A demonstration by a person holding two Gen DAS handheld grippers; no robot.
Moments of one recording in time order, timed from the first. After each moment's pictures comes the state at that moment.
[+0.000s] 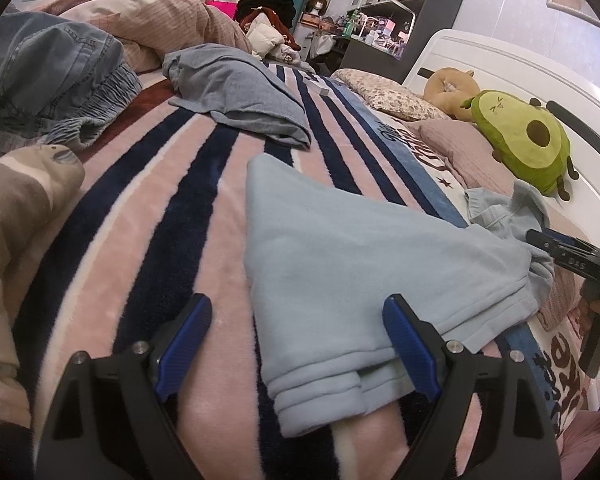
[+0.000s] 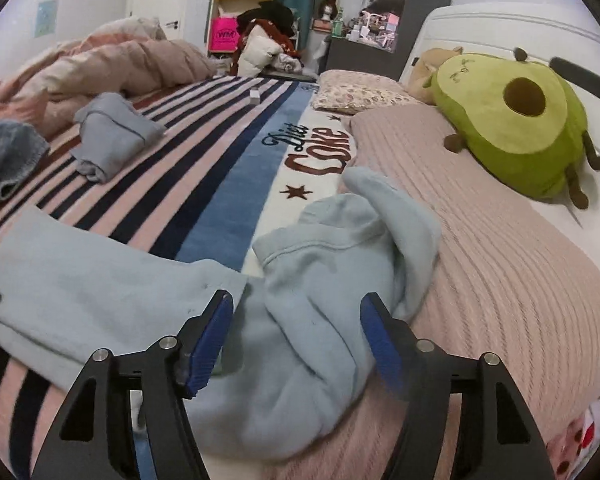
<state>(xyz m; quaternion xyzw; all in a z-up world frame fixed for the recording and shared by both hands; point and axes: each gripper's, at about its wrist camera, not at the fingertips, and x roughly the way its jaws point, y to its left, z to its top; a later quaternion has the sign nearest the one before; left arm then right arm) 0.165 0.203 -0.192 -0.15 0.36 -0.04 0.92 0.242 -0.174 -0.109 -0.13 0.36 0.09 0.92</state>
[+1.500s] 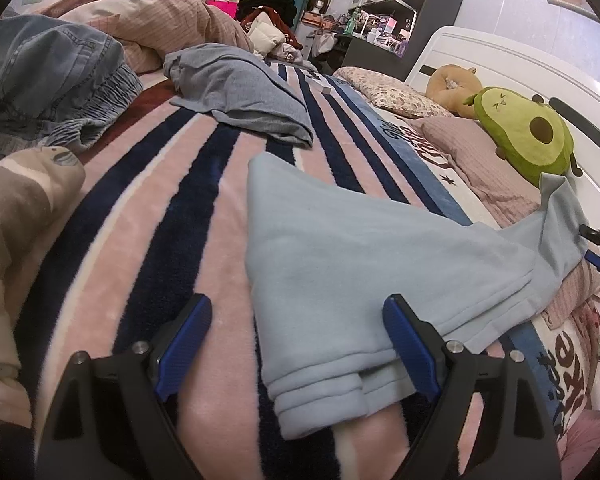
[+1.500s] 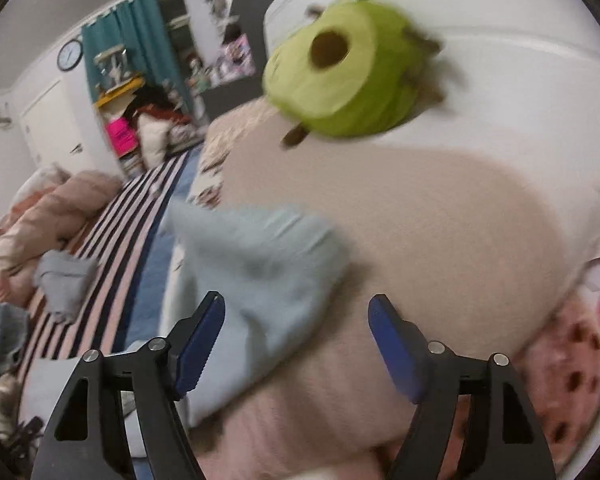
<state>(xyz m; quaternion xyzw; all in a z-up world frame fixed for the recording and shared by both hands) 0.165 0.203 -0.192 -0.14 0.36 -0.04 0.92 0.217 -0.329 -0.069 0.13 0.32 -0.02 0.94</state>
